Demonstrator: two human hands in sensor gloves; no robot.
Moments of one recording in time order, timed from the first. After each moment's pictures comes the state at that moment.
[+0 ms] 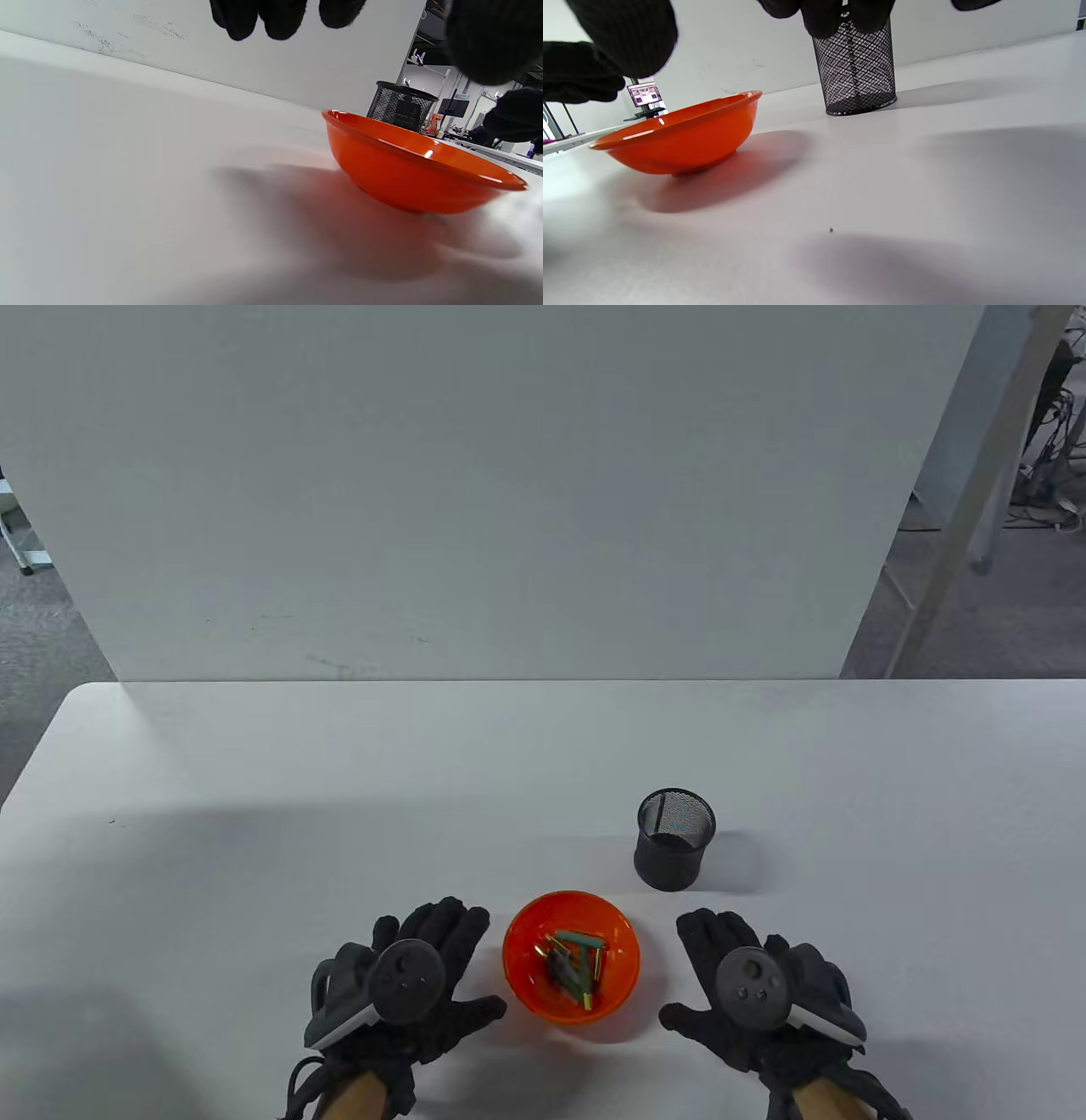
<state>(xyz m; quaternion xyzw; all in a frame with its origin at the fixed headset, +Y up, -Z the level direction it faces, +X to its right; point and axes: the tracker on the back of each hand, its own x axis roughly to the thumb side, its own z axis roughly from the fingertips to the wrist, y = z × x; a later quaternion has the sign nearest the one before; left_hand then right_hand) -0.177 -0.700 -0.339 -0.03 -0.19 0.13 0.97 0.187 -0.713 -0.334 0.19 0.08 0.97 0.12</state>
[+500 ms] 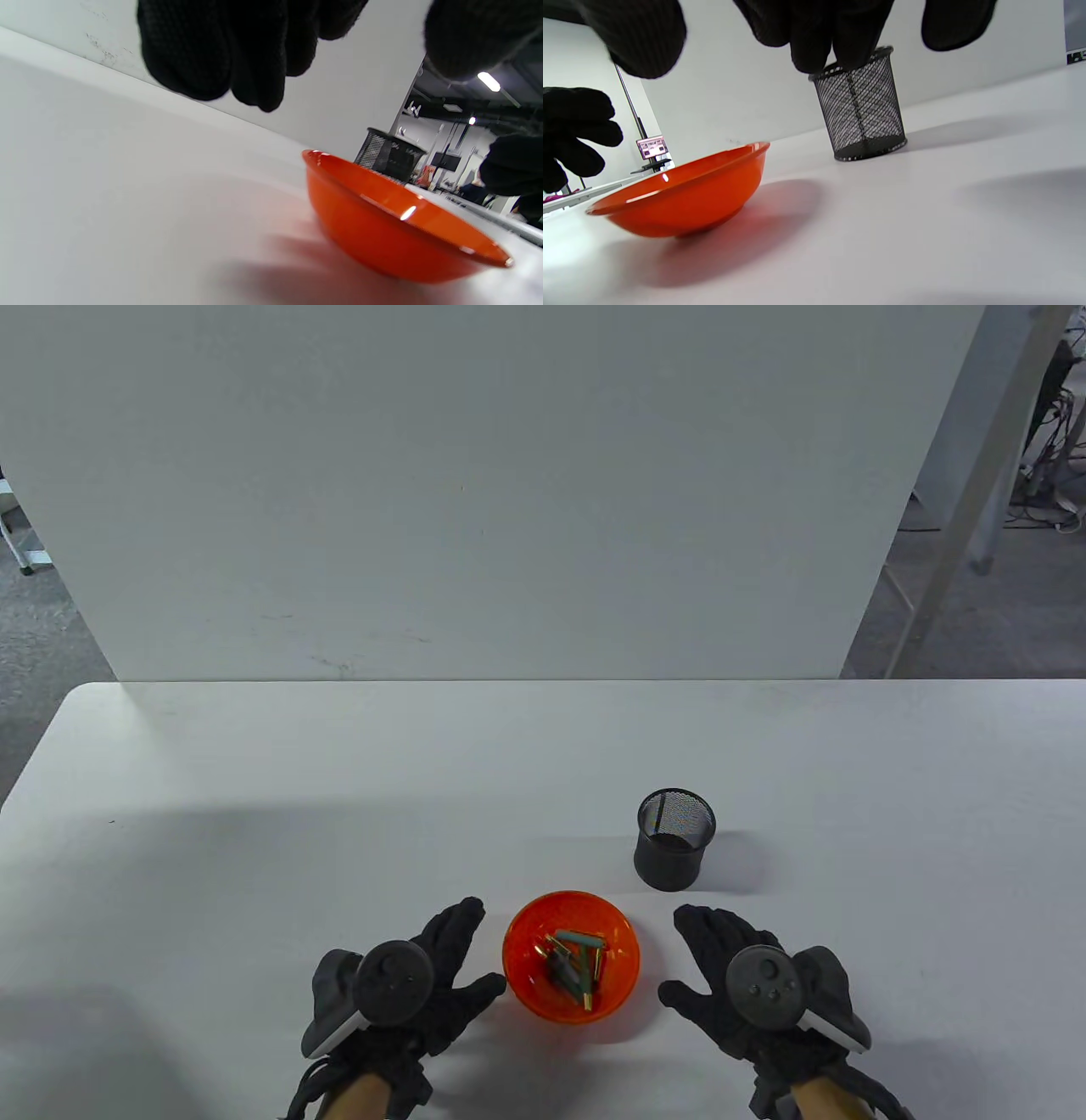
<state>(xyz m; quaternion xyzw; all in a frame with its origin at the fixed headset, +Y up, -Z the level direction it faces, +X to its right) -0.180 -0.693 -0.337 0.04 -0.17 0.22 0.96 0.189 -0.701 -0.333 0.18 -0.01 0.97 0.17</state>
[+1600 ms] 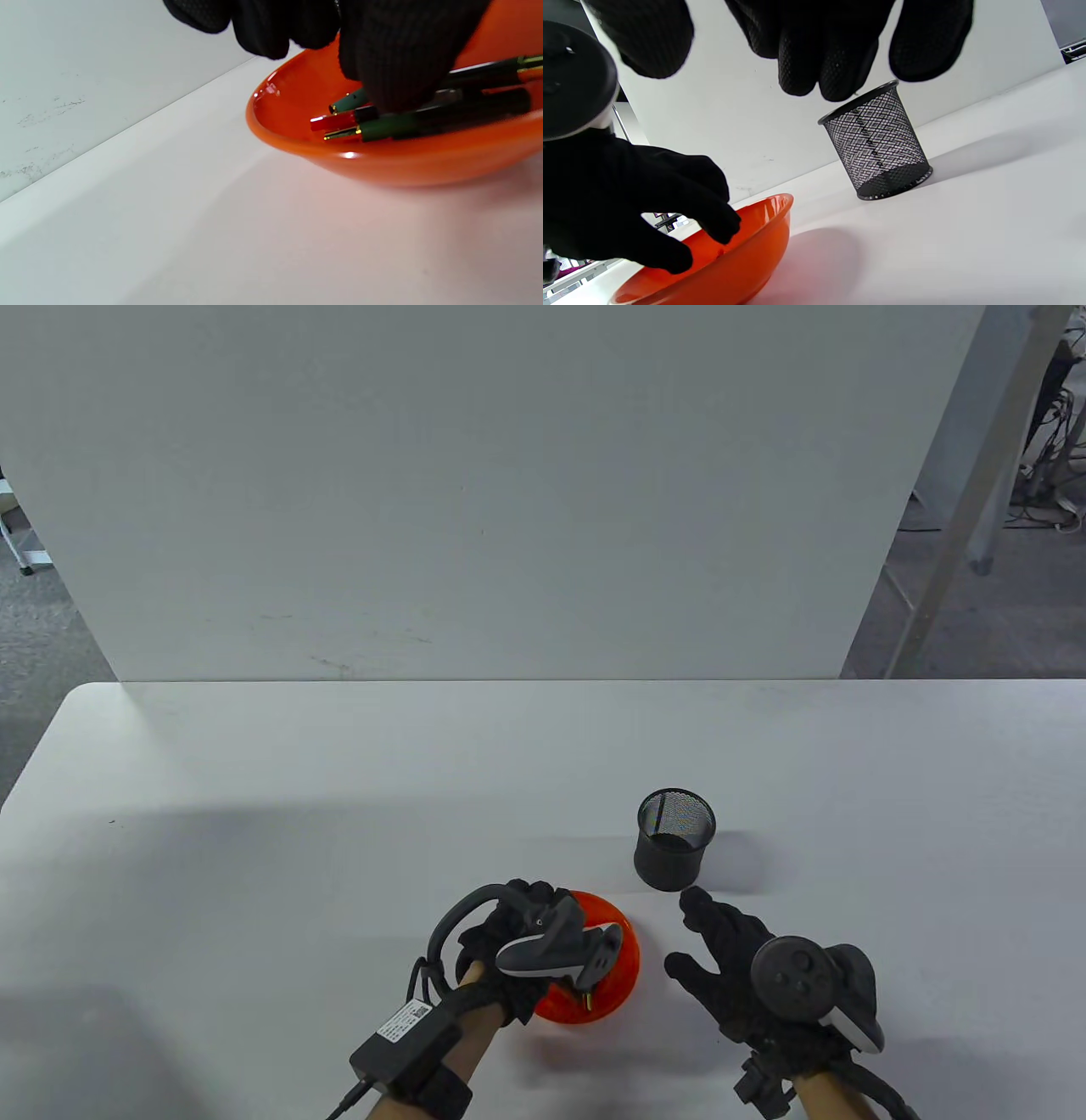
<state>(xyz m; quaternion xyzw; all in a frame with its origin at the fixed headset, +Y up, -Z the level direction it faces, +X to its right) -0.029 -0.697 -0.385 -0.07 -0.26 -0.24 0.93 0.196 -0.688 -0.334 0.17 -0.06 0.95 0.26</state>
